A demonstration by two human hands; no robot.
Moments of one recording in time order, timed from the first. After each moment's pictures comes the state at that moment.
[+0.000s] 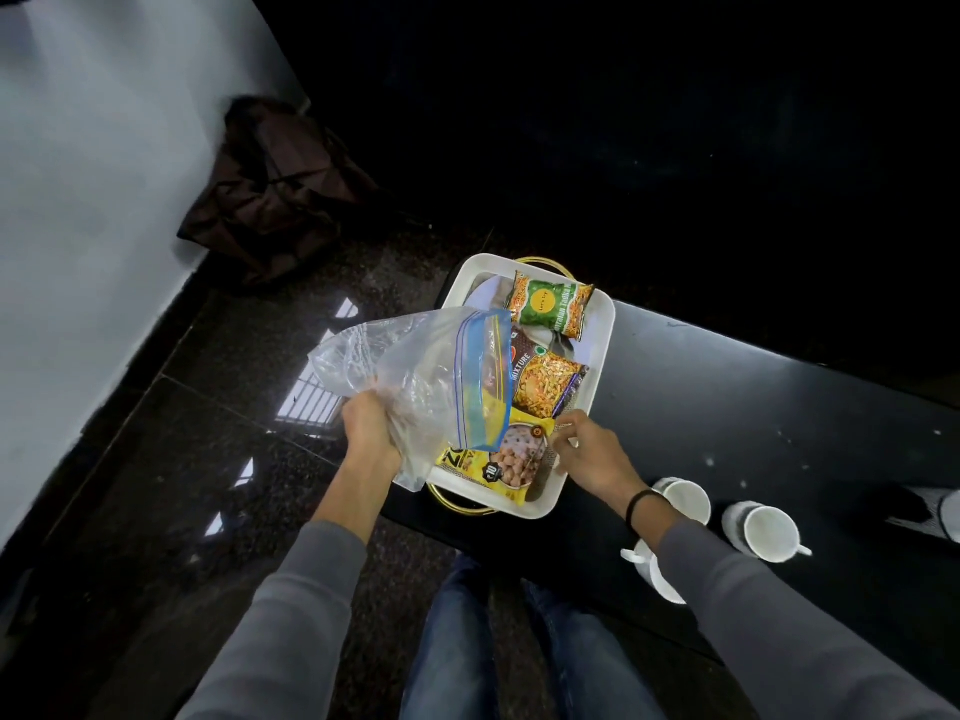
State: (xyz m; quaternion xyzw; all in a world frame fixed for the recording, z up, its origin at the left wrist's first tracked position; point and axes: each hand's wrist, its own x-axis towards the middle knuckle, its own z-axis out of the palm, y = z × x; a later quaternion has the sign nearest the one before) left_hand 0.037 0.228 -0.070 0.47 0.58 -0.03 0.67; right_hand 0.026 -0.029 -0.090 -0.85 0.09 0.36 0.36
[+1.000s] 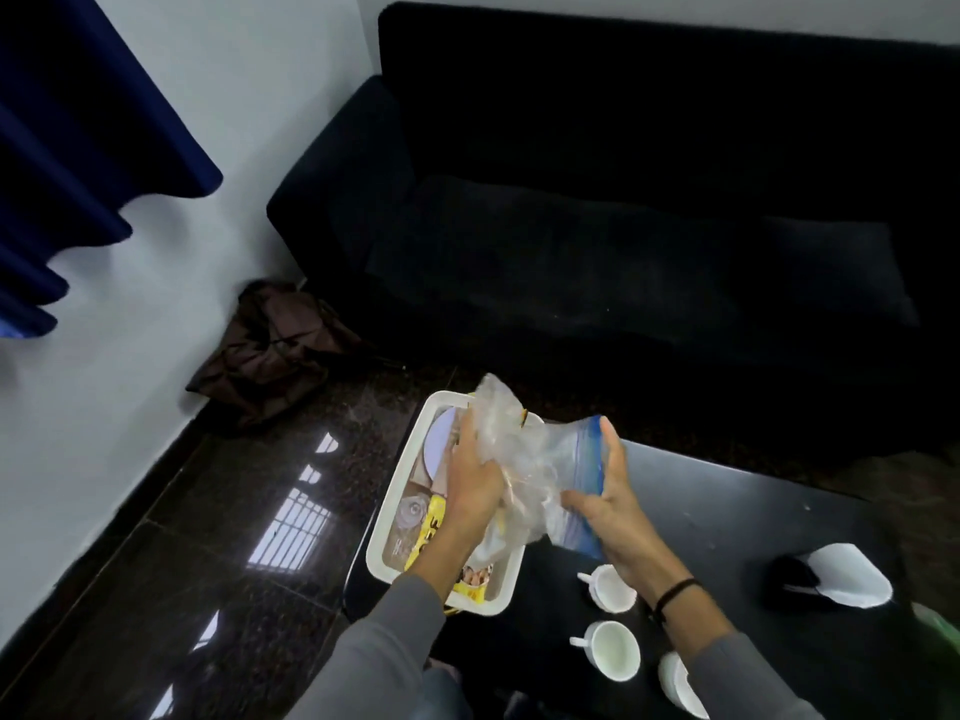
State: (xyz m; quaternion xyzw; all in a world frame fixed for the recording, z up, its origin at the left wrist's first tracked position) left_hand 0.054 0.072 0.084 0.76 0.21 -0.09 0.60; right_hand 0.024 -0.095 0.071 -0.67 0.15 0.18 0.71
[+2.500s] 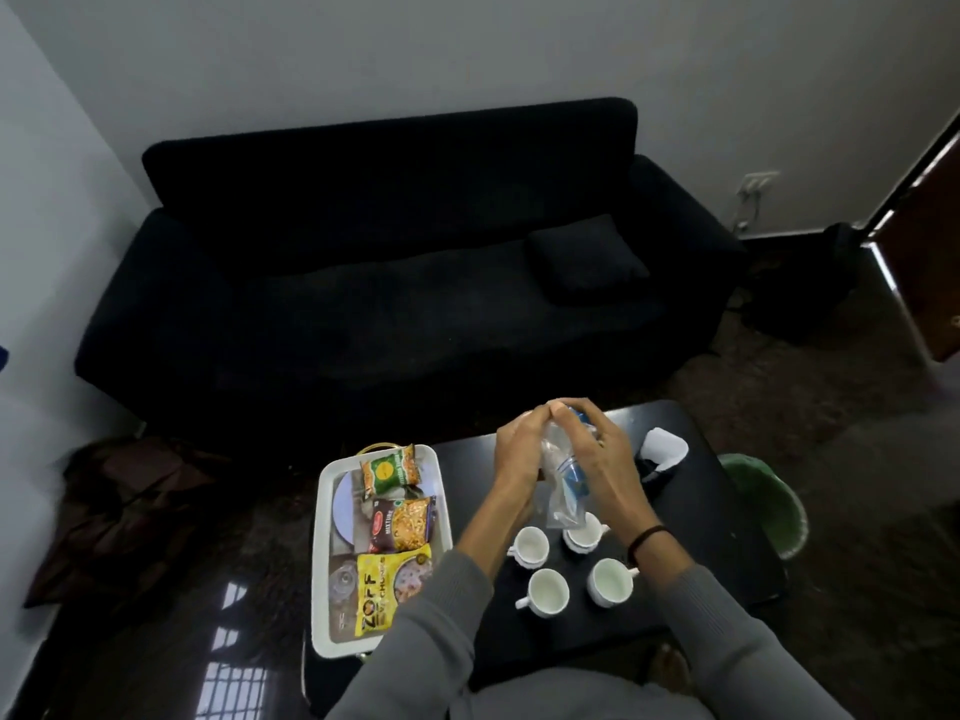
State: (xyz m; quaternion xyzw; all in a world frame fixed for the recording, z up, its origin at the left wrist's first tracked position) left_hand -0.004 -0.069 0.185 0.65 0.07 -0.29 0.70; right_hand -0.067 -0.152 0.193 -0.74 0.26 -0.16 0.60
